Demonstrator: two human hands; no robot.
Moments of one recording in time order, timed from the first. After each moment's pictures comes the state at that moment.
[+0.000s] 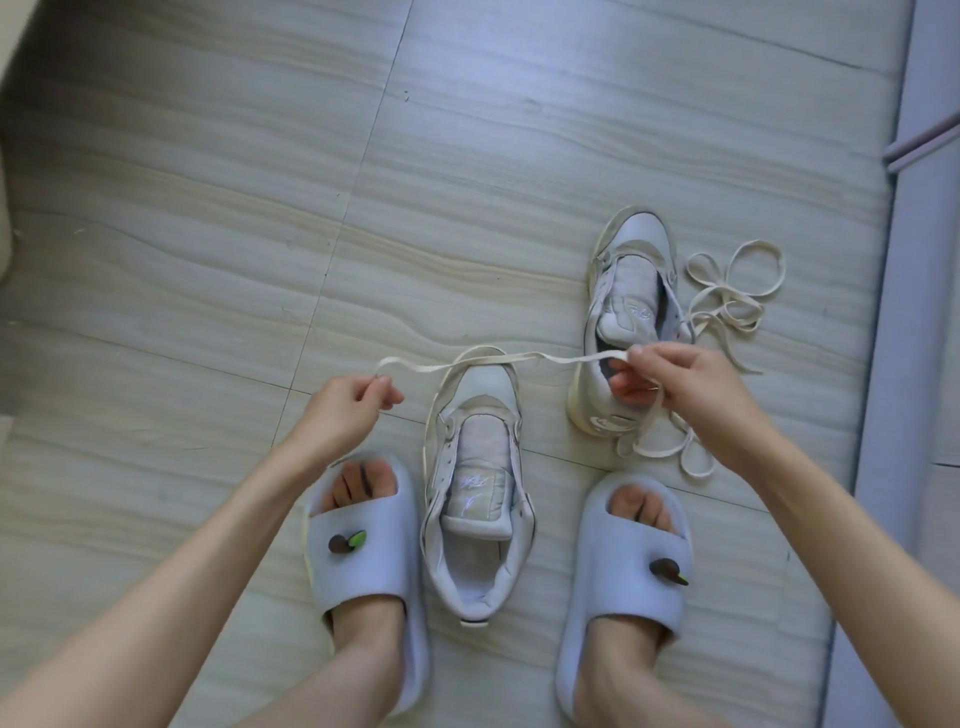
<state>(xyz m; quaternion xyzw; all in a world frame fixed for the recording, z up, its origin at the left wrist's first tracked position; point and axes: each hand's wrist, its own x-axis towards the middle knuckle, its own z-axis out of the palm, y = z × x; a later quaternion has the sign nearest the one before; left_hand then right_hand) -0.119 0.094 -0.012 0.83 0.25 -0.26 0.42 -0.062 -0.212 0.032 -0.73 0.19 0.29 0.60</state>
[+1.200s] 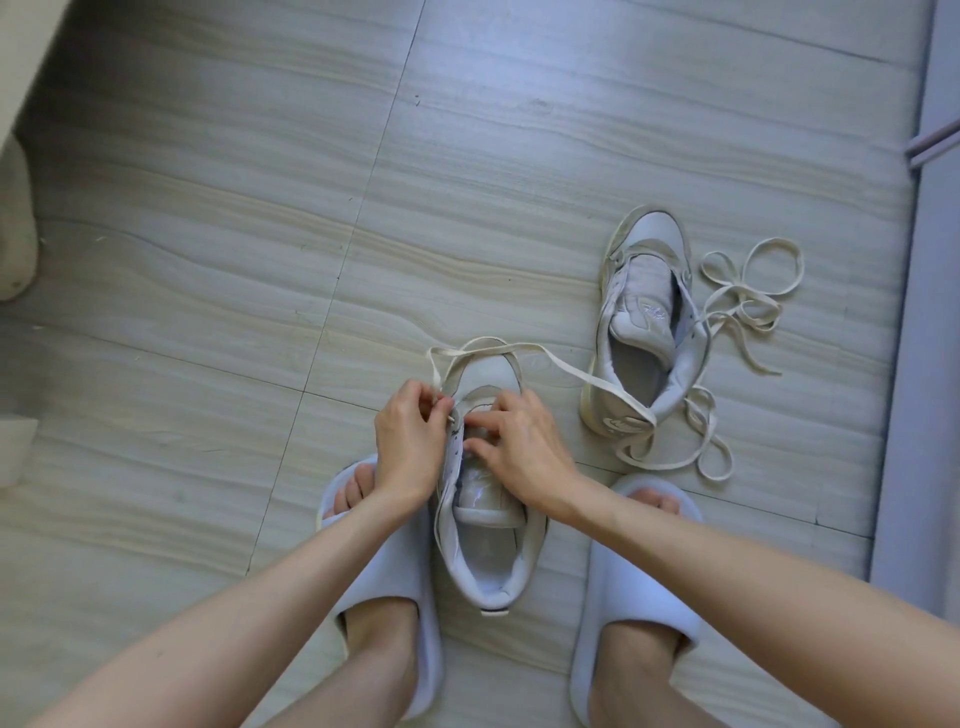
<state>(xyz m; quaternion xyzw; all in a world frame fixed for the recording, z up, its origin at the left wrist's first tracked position) -0.139 0.033 -0.040 0.86 0.28 -0.06 0.41 -0.118 -0.094 -0.024 -0.90 -0.13 0.30 0.27</state>
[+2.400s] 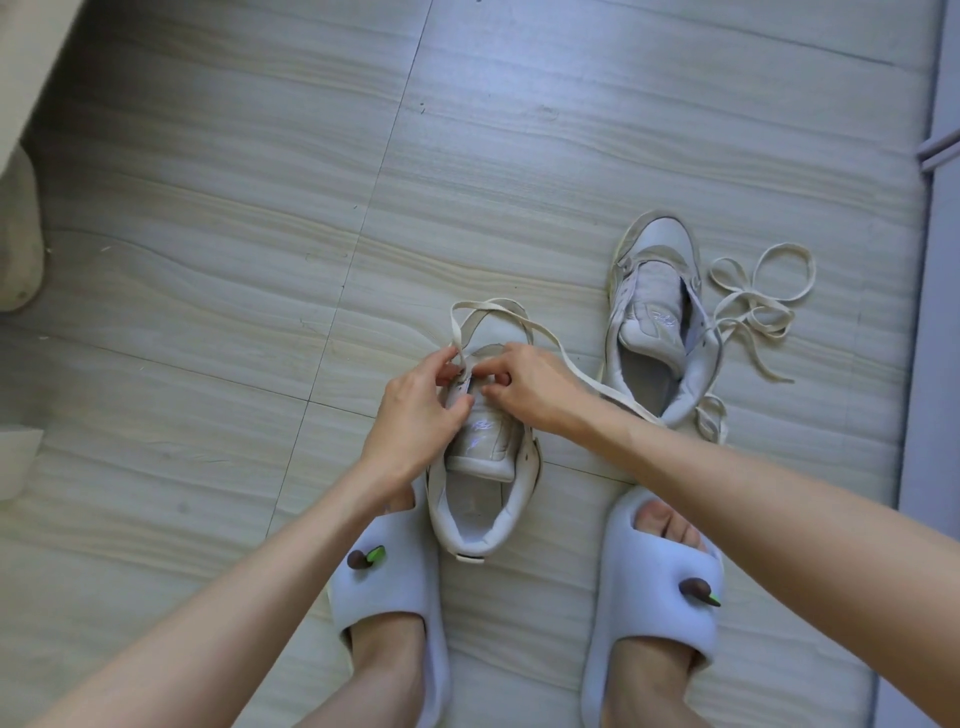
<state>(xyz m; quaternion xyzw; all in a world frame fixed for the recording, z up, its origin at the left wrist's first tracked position) -0.109 0.049 -0.021 0.89 0.15 -0.13 0.41 -0.044 -0.090 -0.018 -0.88 -0.18 0.35 0.27</state>
